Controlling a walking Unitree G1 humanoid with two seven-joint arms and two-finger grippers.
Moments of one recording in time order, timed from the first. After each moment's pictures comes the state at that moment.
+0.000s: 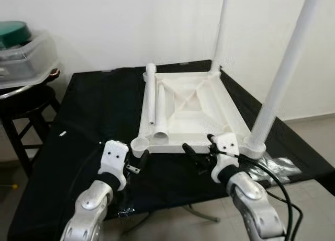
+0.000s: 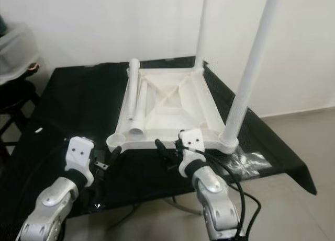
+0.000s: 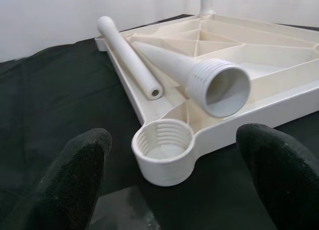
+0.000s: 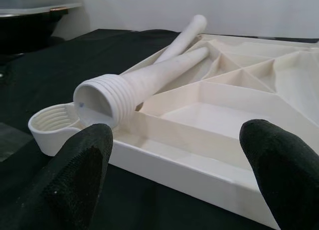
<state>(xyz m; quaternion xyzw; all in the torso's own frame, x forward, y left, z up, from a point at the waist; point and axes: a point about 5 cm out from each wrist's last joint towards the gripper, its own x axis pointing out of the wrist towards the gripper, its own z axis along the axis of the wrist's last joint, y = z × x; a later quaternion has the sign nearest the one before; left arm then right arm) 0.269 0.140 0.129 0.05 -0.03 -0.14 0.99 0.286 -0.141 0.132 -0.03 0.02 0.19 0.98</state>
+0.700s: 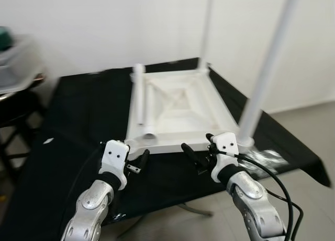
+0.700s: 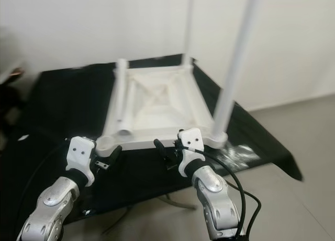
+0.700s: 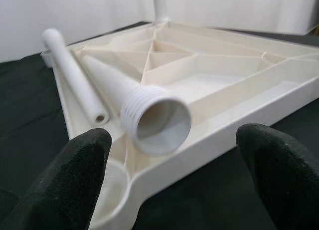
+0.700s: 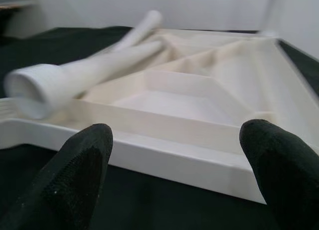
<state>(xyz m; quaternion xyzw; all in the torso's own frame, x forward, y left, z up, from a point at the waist) 0.270 0.137 0.132 0.05 -0.03 -0.14 0.99 0.287 -0.147 0.134 -0.04 0.02 0.19 0.98</state>
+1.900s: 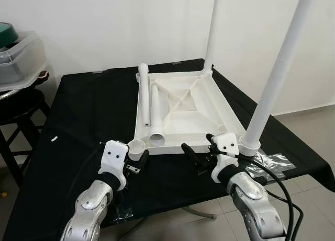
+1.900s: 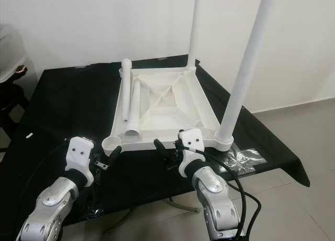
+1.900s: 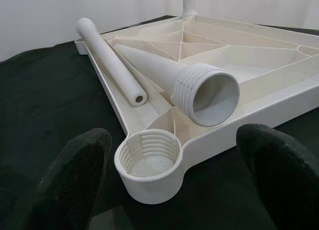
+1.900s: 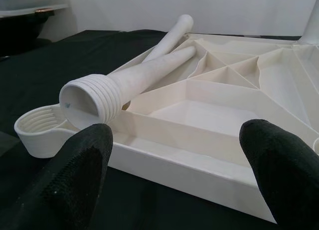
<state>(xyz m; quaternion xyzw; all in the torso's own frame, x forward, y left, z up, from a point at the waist) 0.269 0.142 0.129 0.05 -0.02 -0.14 0.99 0.286 -0.139 0.133 -0.03 0.01 0.20 0.98</state>
